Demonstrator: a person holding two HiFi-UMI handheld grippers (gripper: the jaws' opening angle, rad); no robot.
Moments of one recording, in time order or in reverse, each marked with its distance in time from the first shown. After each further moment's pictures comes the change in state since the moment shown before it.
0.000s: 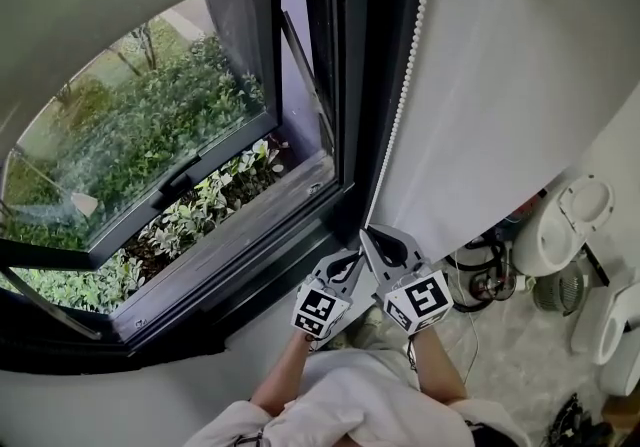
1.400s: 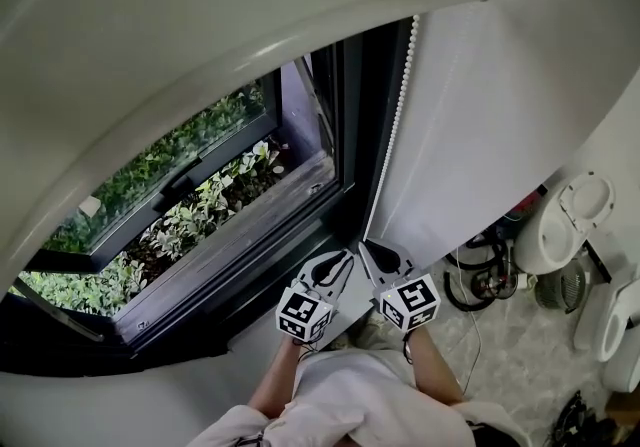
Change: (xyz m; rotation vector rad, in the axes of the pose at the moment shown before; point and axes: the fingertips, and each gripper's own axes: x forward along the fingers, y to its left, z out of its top) left arm -0.030 0.017 0.007 -0.093 -0.035 0.012; right arm -0.002 -0.003 -0.075 0.093 0.114 -0.025
